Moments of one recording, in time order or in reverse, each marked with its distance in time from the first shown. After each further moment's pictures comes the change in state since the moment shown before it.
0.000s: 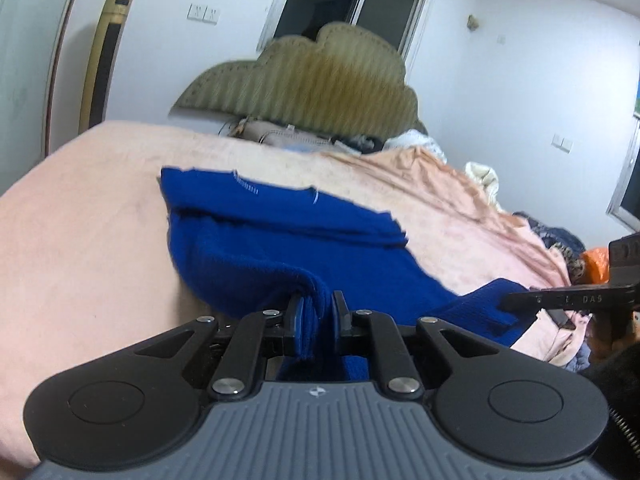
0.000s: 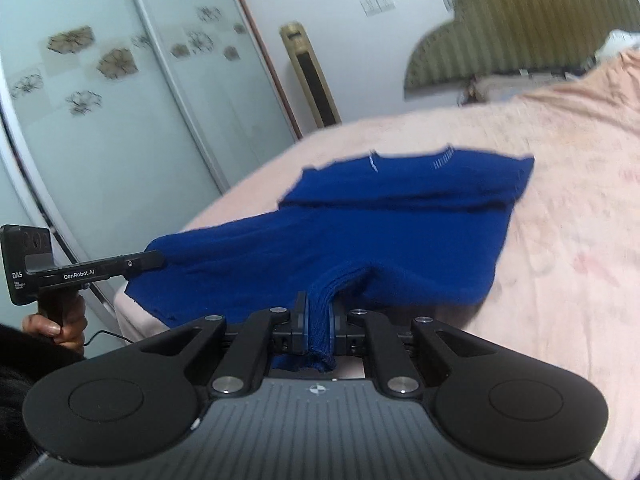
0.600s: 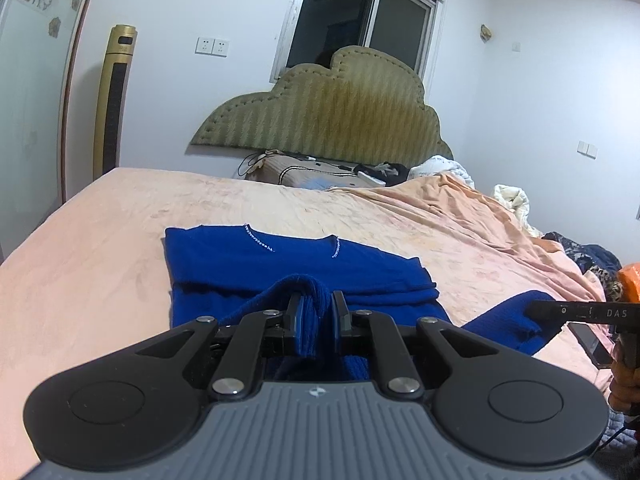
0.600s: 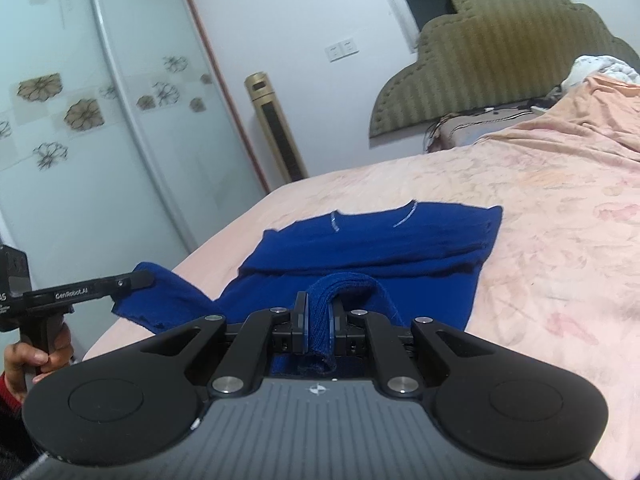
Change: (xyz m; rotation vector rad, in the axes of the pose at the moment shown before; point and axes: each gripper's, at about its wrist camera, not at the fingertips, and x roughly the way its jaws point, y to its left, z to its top) left arm 0.048 -0.017 0.064 0.049 -0.089 0.100; right arm 0.024 -0.025 0.041 0.043 -0.196 -0.088
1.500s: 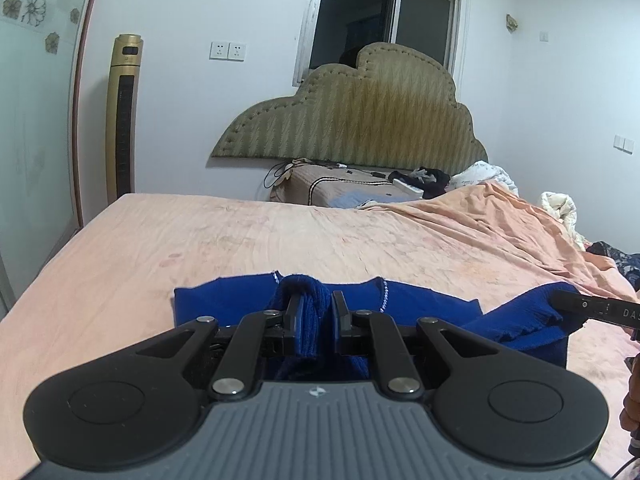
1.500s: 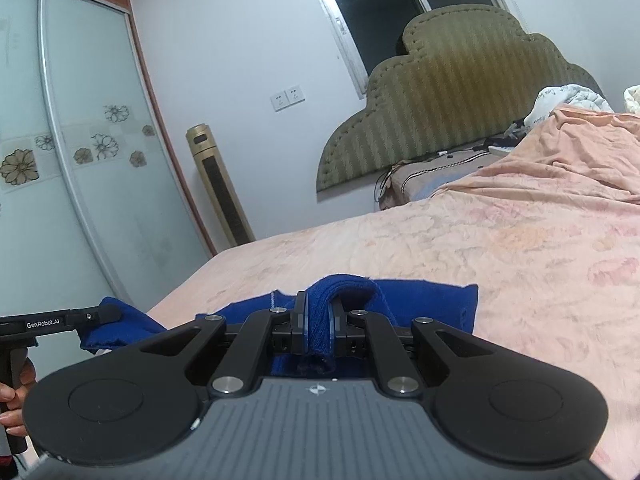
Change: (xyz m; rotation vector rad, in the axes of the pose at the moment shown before) left arm 0.106 0.022 0.076 0.033 0.005 0.097; right arm 0.099 -0.030 0.059 0.034 -0.166 -0.153
